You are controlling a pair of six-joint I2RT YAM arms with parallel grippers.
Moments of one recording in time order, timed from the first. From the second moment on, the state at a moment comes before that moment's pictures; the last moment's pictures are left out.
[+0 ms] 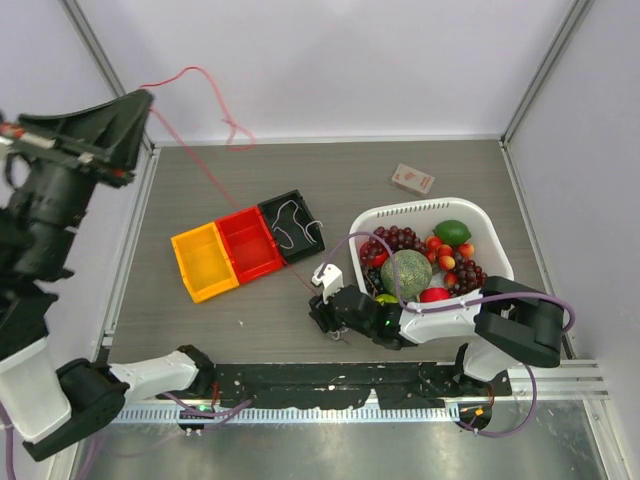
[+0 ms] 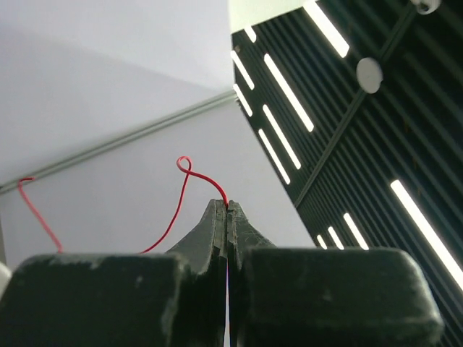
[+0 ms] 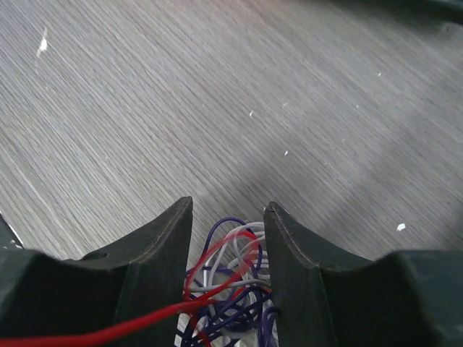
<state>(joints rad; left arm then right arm) -0.65 1.14 2.25 -0.74 -0.25 -1.28 1.19 1.49 0.53 0.44 0.26 0.28</state>
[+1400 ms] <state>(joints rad) -0.65 1.02 2.07 -0.53 -0.47 -1.25 1.19 1.37 0.57 0.32 0.16 0.26</state>
